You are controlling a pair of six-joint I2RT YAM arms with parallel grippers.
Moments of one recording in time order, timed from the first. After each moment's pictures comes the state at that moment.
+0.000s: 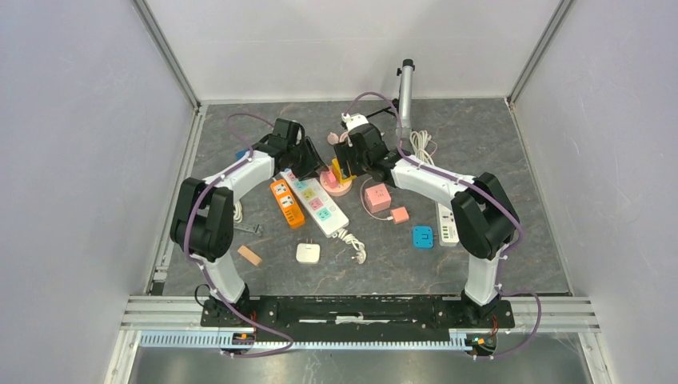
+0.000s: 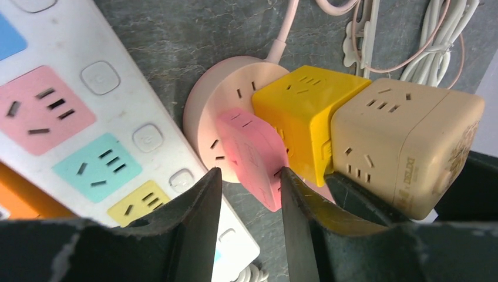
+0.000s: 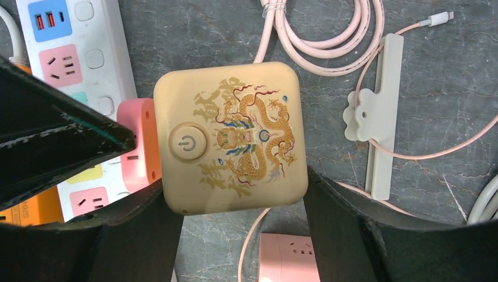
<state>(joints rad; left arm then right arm) -0.34 1.79 1.24 -0.35 0.22 -0.76 0.69 1.89 1.39 -0.20 0.19 0.20</state>
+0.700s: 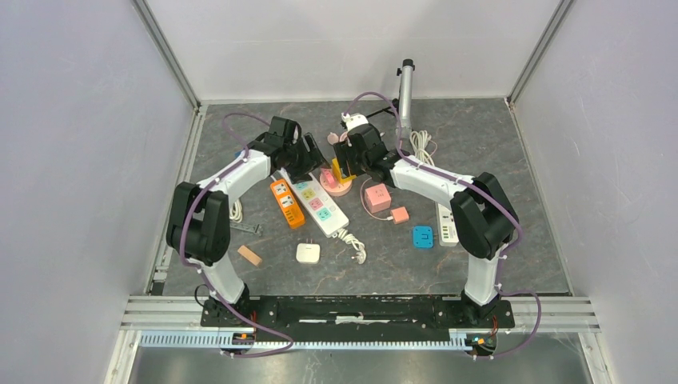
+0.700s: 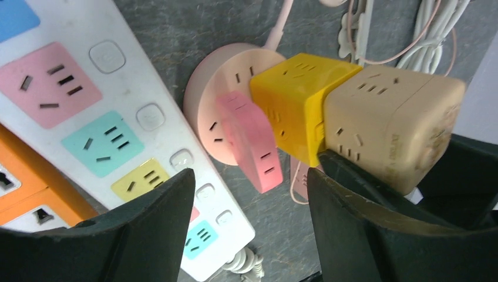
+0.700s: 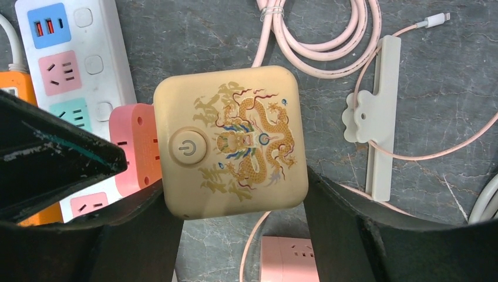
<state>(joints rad) -0.33 1.74 1.24 -0.41 0.25 -0.76 0.69 1.90 1.39 -0.19 0.21 0.21</state>
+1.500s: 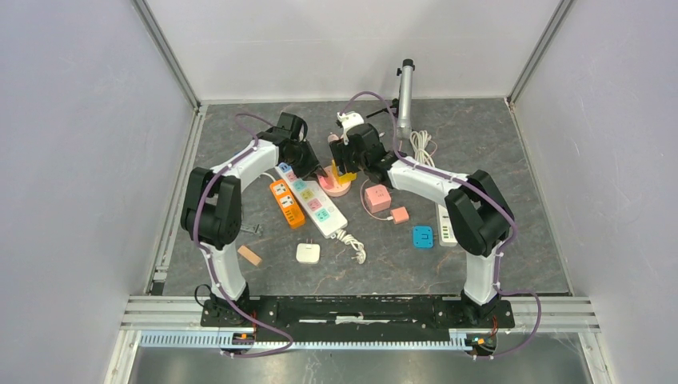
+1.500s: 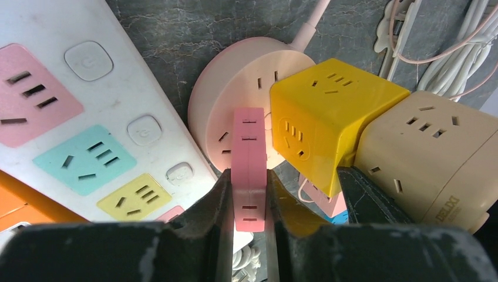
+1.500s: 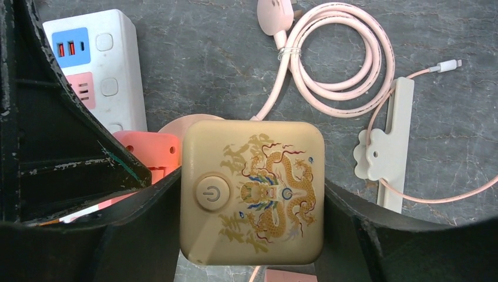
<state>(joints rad) -0.33 1.89 1.38 -0.55 0.30 -0.78 0.69 1.93 1.39 -0.07 0.17 0.15</state>
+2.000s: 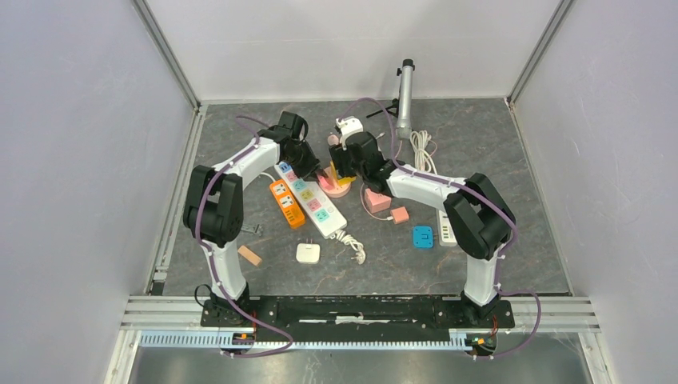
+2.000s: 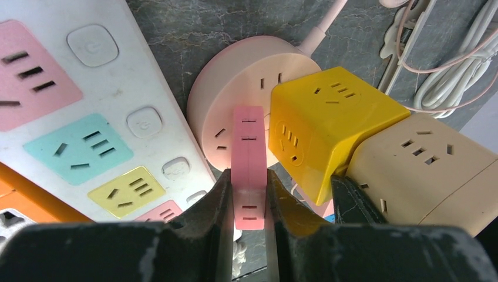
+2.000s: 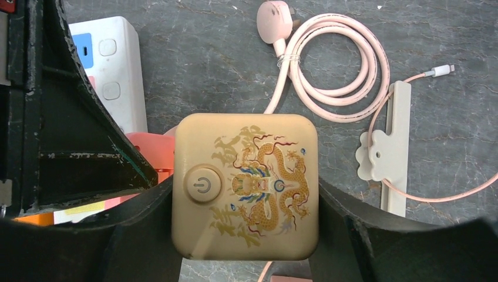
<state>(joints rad) -0.33 1.92 1.43 -0.61 0.30 -0.83 0.72 1.91 1.30 0.05 0.22 0.14</state>
